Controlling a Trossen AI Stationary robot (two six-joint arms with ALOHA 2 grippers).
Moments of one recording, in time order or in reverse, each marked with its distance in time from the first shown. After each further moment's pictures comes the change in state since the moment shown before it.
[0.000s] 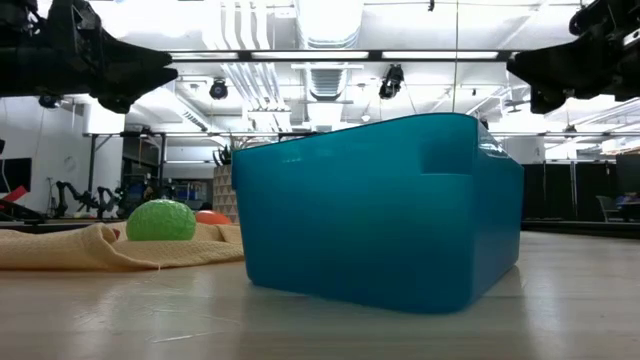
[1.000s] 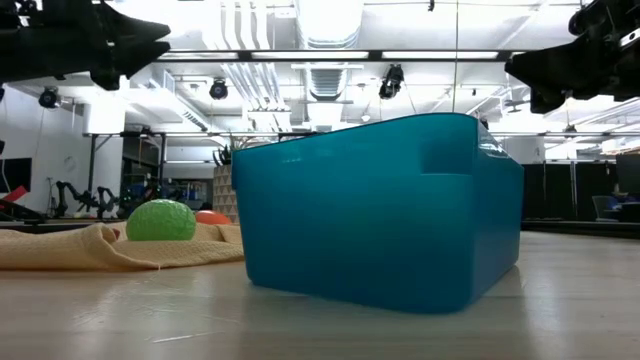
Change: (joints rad) left arm 0.000 0.045 0.011 0.287 -0.134 0.186; right arm 0.000 0.010 0.000 0.011 0.019 -0.010
